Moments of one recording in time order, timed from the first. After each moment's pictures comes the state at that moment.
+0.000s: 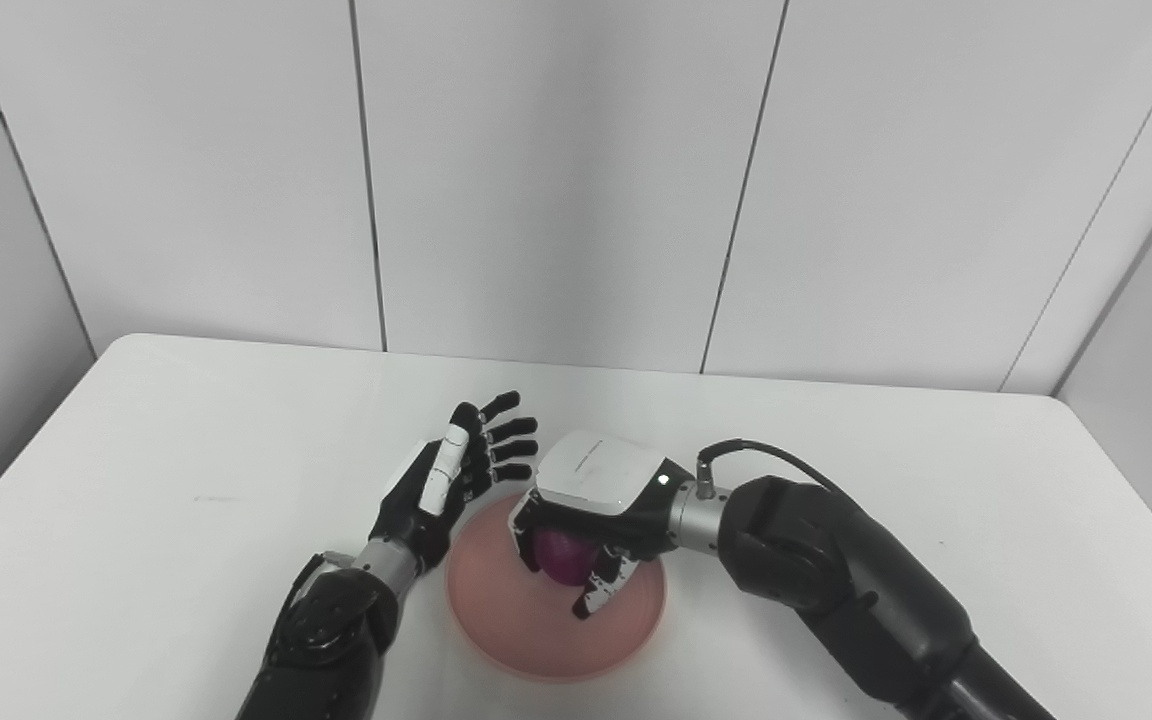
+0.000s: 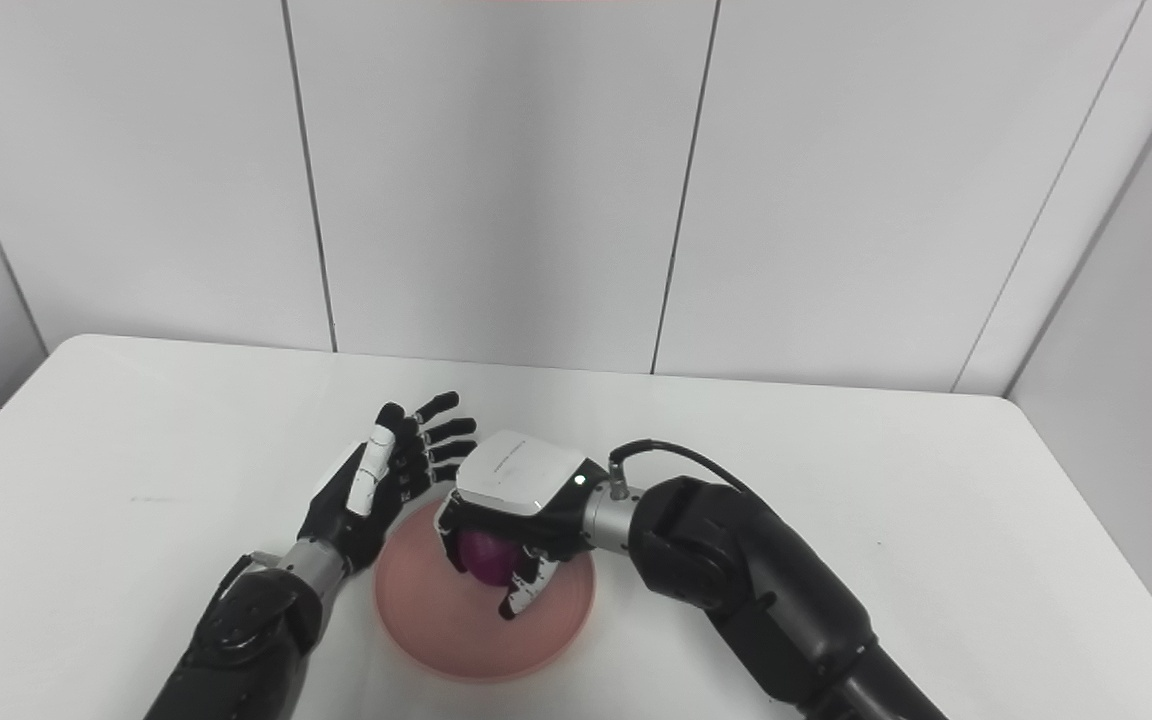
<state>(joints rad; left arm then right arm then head) -0.48 0.01 0.00 0.64 -0.15 -0.13 -0.30 -0.72 -0.35 0.58 0.16 -0.81 -0.35 0.50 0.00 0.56</state>
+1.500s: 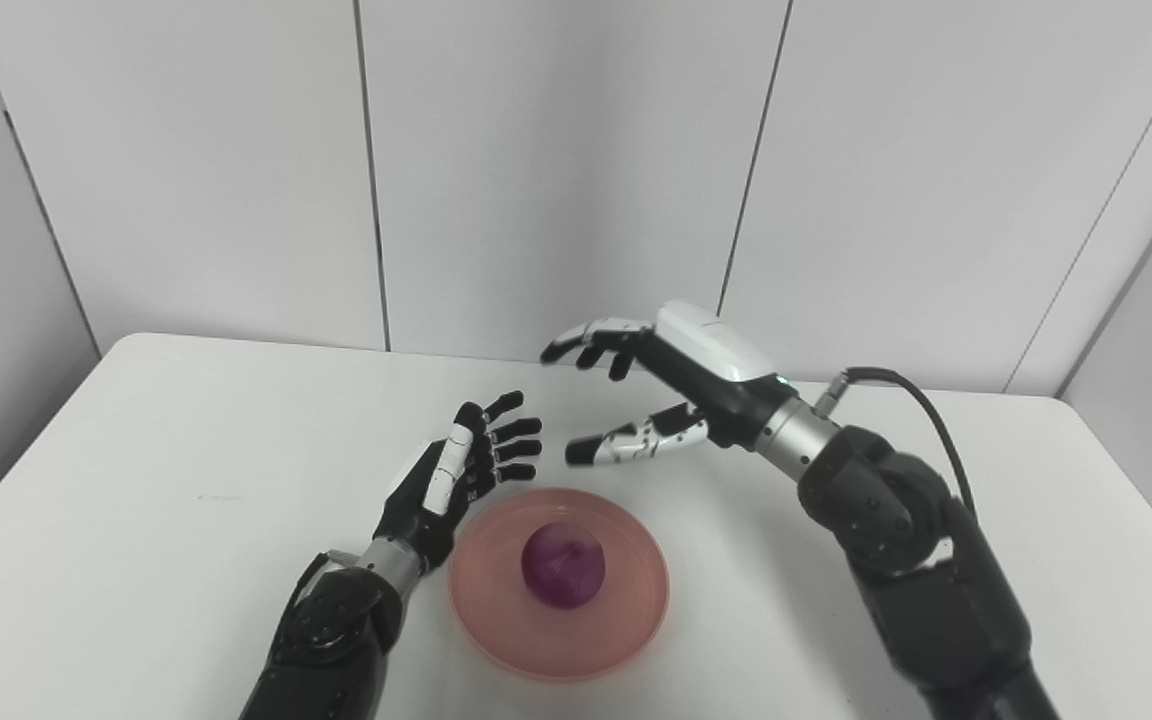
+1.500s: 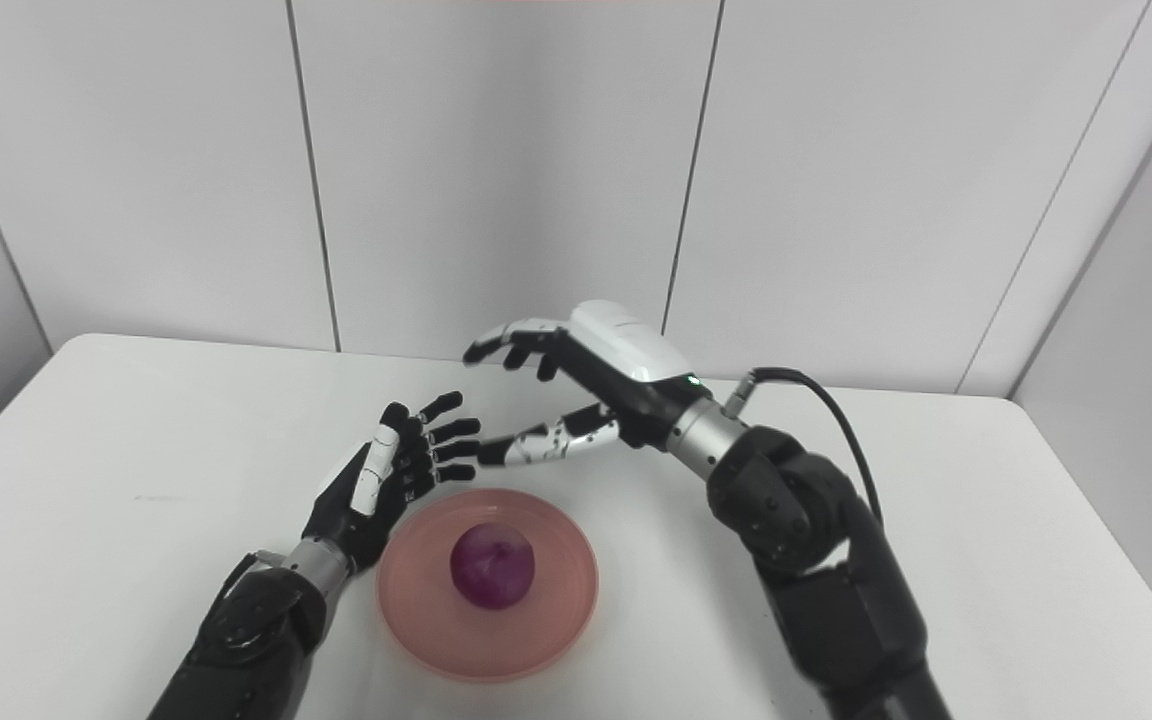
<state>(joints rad) -0.49 0.01 0.00 0.65 -0.15 -0.14 -0.30 -0.61 -0.23 0.16 0.03 -0.44 -0.08 0.43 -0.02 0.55</state>
